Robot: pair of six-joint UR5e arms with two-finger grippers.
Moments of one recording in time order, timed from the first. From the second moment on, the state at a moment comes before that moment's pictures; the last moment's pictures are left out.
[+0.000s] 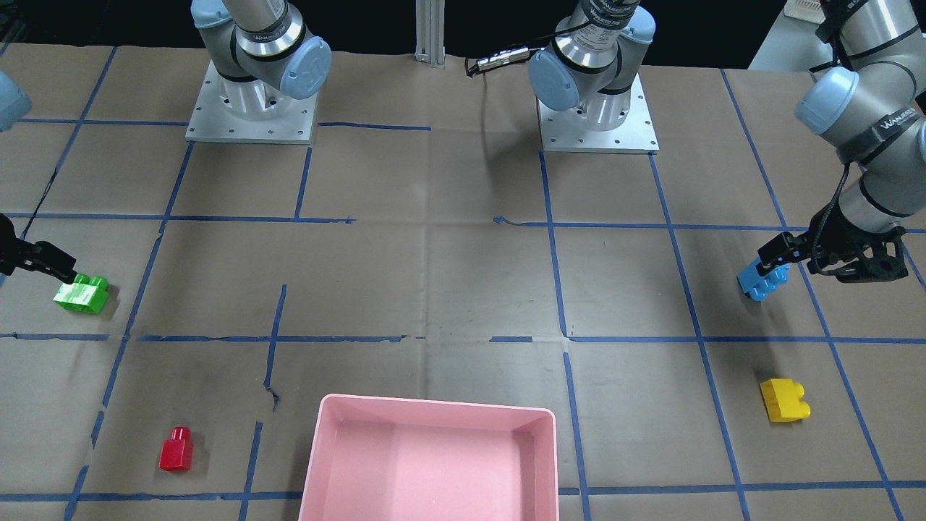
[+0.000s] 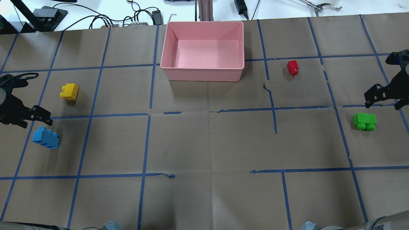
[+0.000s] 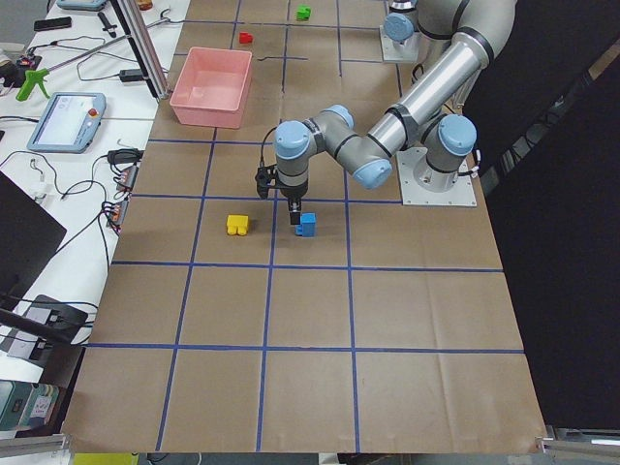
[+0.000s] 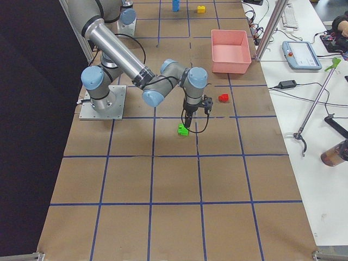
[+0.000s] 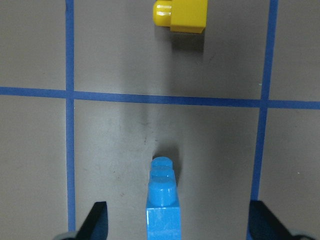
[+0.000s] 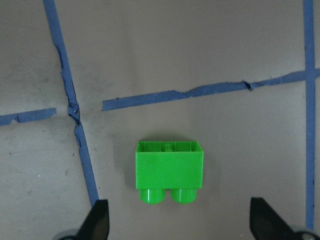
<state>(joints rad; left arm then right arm) -0.89 -1.77 -1.95 -1.03 1.57 0.62 0.97 -1.31 1.89 -2.11 -1.63 -0.47</state>
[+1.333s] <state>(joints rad) -0.84 -1.81 -2.00 -0.99 1.68 0.67 0.97 -1.20 1.95 -2.20 -1.64 -0.47</state>
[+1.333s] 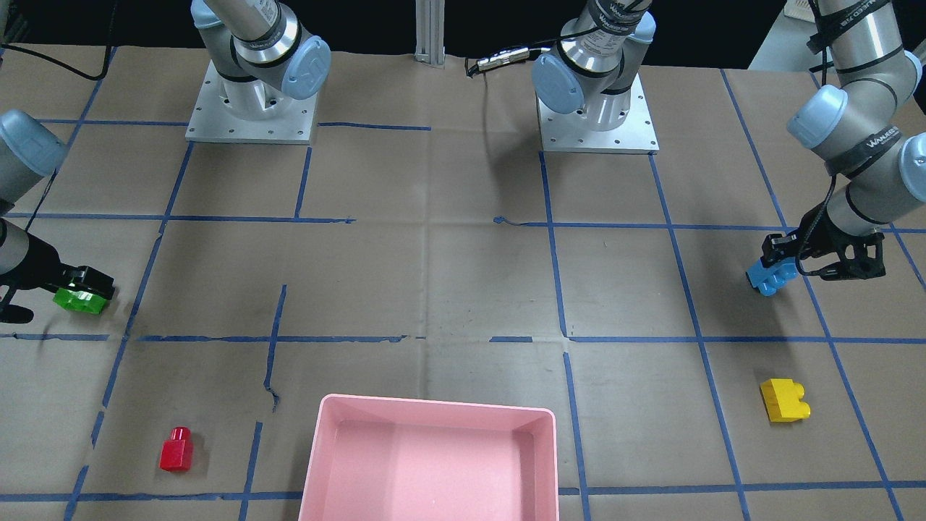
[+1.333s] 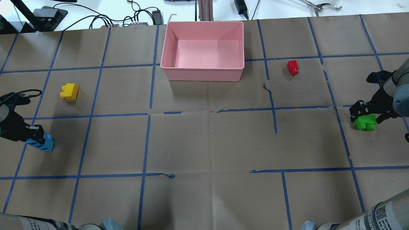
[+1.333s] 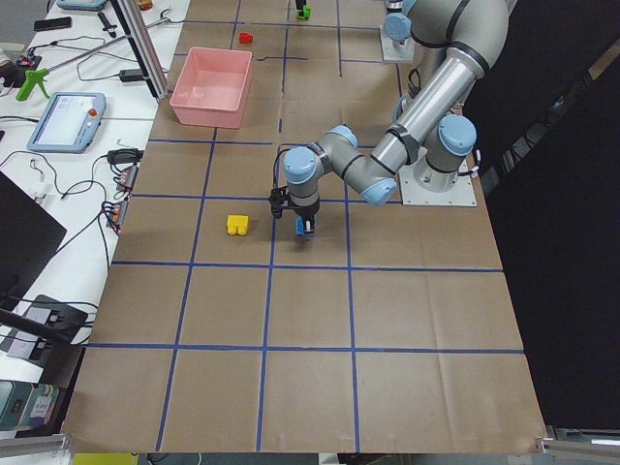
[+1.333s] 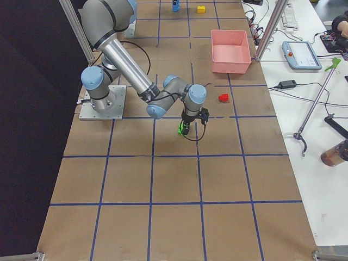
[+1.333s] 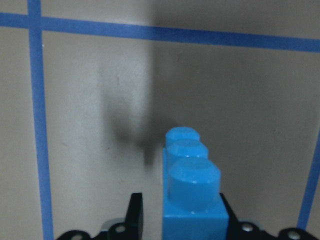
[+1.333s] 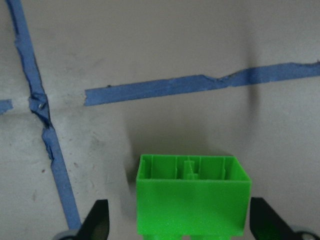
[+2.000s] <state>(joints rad) -1.00 -1.65 -1.92 -1.11 1.64 0.67 0.97 -1.20 1.95 -2.21 -1.65 -0.45</state>
